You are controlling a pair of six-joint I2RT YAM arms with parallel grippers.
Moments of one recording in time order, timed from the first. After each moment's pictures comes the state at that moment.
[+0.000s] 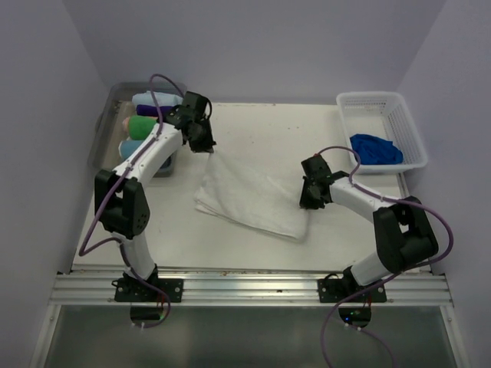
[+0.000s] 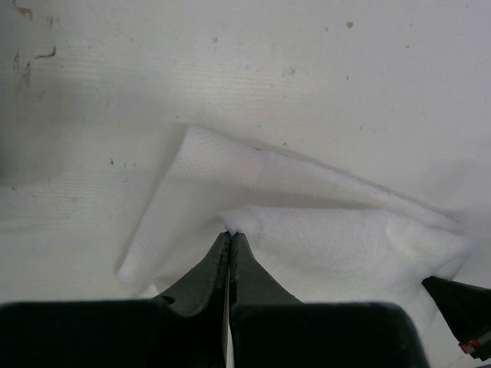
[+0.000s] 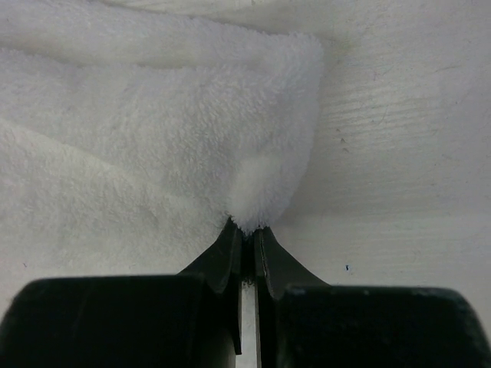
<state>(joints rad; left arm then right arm) -0.35 1.84 1.65 -0.81 -0.01 -0.54 0.39 1.53 0.85 -0.49 0.12 0.61</state>
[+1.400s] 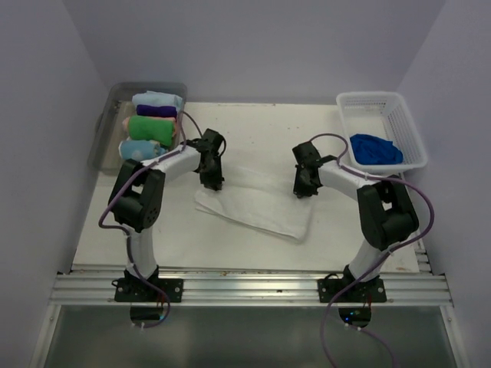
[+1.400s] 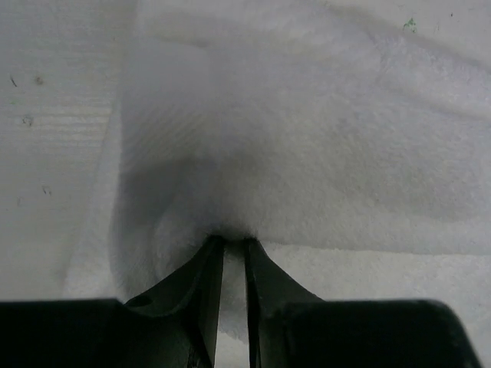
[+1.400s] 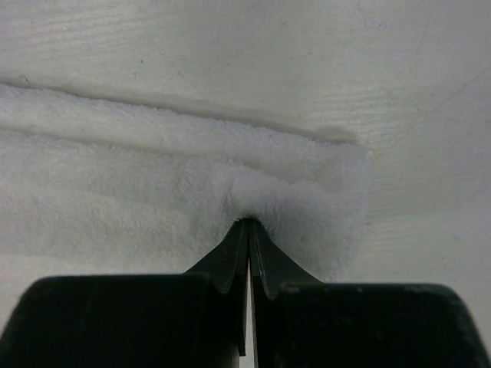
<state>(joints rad) -0.44 1.95 1.36 -0.66 -0.01 -0.53 0.39 1.74 1.07 -0.53 0.16 0.56</state>
